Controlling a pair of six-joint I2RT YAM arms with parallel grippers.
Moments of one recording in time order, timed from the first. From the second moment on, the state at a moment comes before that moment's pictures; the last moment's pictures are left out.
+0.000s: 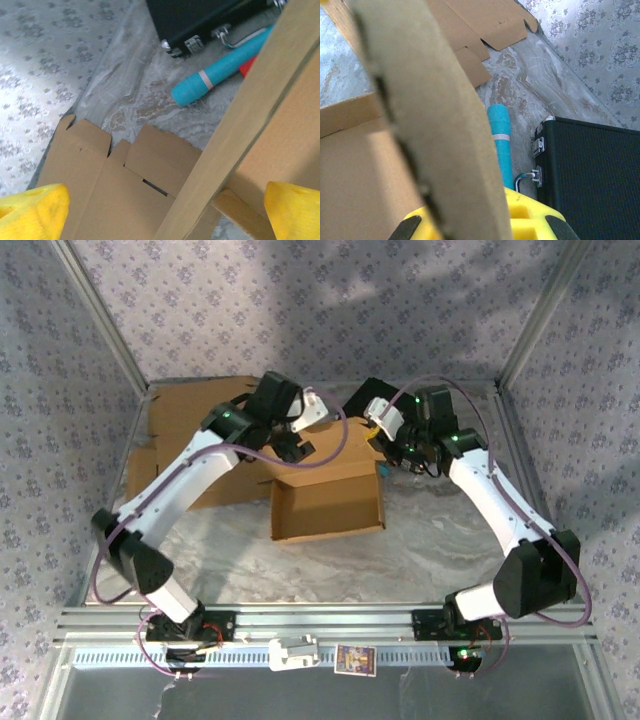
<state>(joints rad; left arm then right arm) -0.68 1.56 1.70 -0.92 -0.21 0.42 0.30 1.41 1.25 -0.52 -0.51 -0.62</state>
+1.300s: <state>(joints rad) -0.08 1.25 0.90 -0.37 0.46 -0.02 0.21 1.33 1.04 -0.44 -0.61 -0.57</state>
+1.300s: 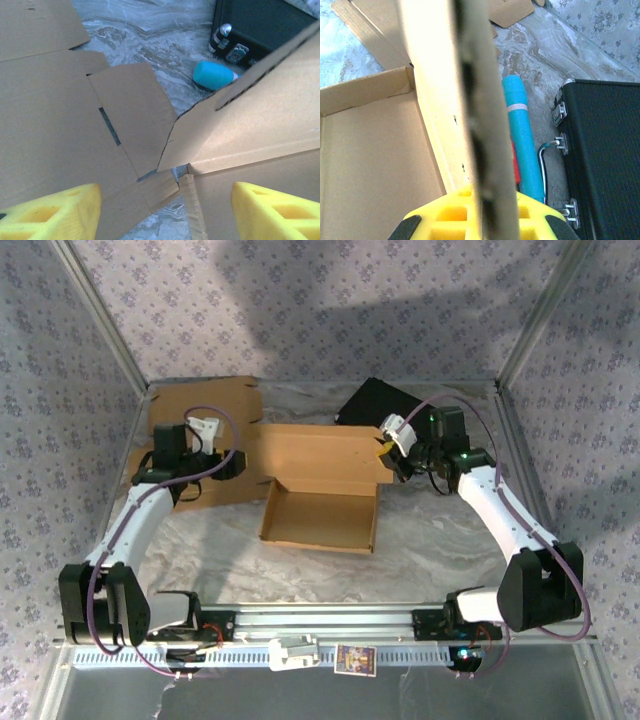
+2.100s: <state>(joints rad) -0.06 1.56 1.08 -0.39 0.75 0.28 0.18 1.37 1.05 -0.46 -0.62 -0.59</state>
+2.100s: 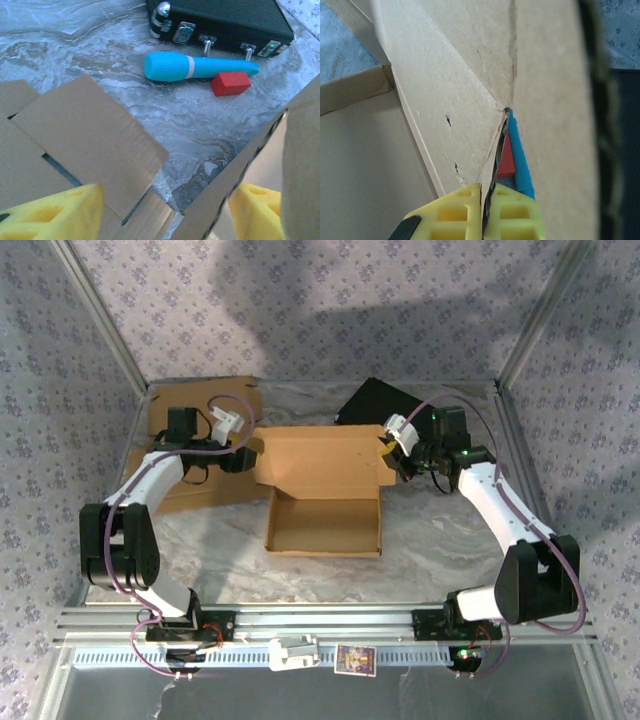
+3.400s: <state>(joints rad) -0.30 1.34 1.02 -0.36 0.29 -0.20 0.42 1.32 0.95 -0.19 -0.03 -0.03</state>
